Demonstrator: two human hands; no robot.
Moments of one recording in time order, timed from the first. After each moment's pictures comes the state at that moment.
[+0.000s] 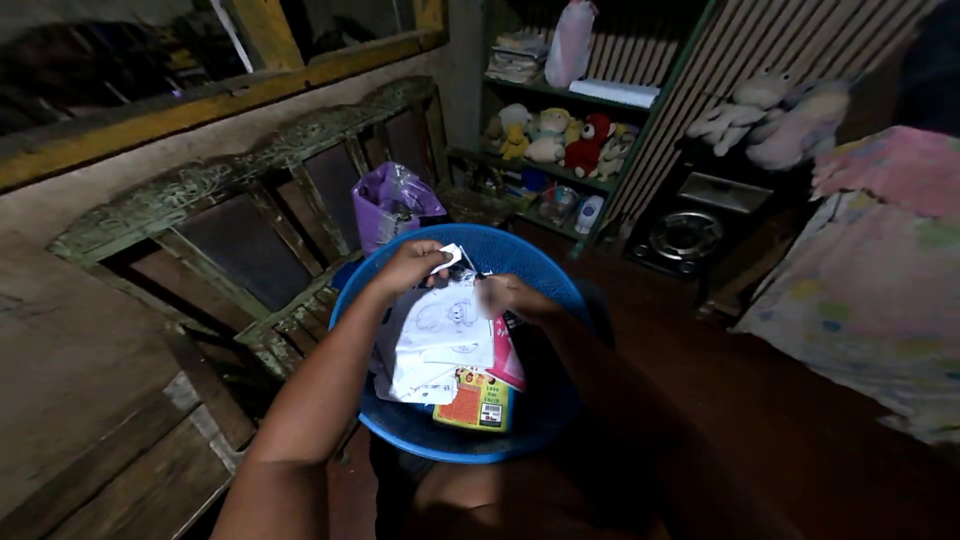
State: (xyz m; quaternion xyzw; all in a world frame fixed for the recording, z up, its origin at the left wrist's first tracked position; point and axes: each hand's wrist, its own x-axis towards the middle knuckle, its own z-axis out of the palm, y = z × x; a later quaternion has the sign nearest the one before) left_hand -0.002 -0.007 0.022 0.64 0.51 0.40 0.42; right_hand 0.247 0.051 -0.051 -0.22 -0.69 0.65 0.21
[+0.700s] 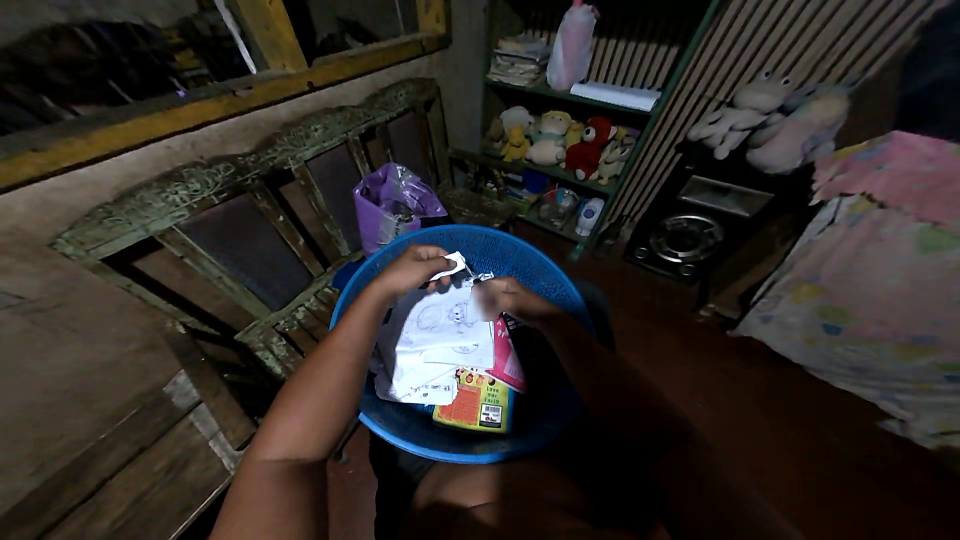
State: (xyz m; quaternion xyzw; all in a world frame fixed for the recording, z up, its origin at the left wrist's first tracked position) left_hand 0.001 -0.012 0.027 0.64 0.52 0.35 0.44; right_hand 0.248 0.046 -0.048 -0.22 -0.72 0.63 0.20
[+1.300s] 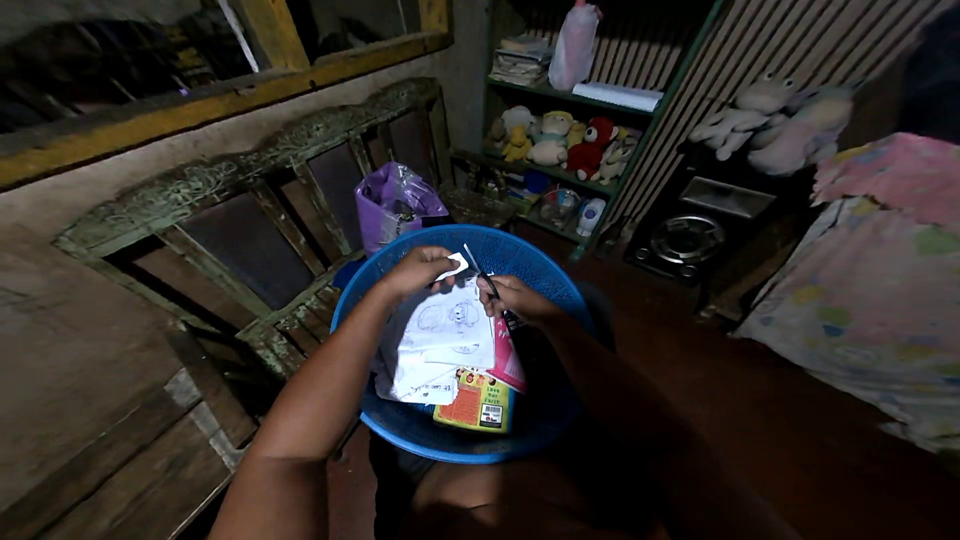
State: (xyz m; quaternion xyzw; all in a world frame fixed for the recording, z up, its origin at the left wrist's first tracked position) left_hand 0.006 -0.010 0.020 0.63 0.52 0.36 0.44; right_hand 0.248 0.049 -0.050 -0.21 -0.71 0.64 0.22
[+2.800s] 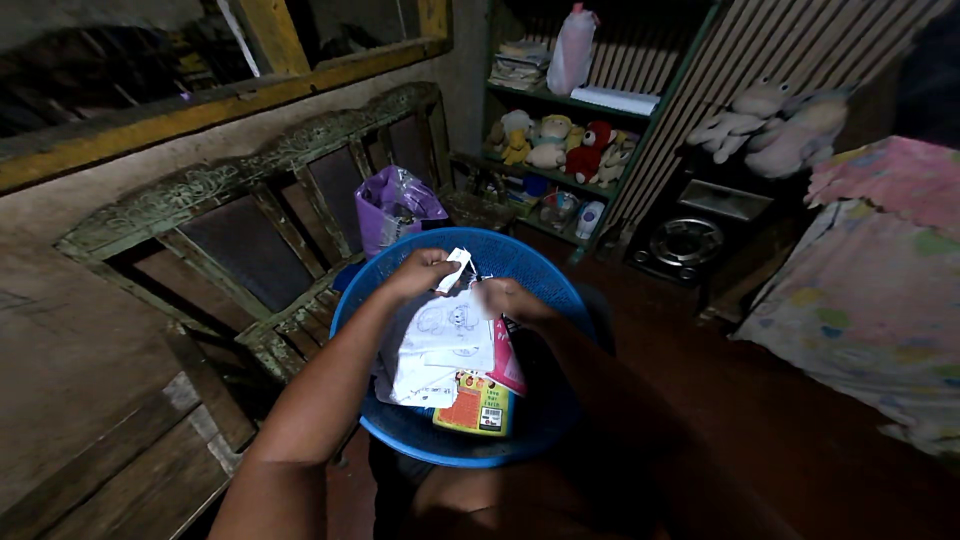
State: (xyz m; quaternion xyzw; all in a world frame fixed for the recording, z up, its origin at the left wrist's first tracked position) left_hand 0.009 -0.008 0.018 0.61 0.55 0.36 0.44; right_hand 0.242 0.048 -0.052 -0.27 -0.71 0.61 0.23
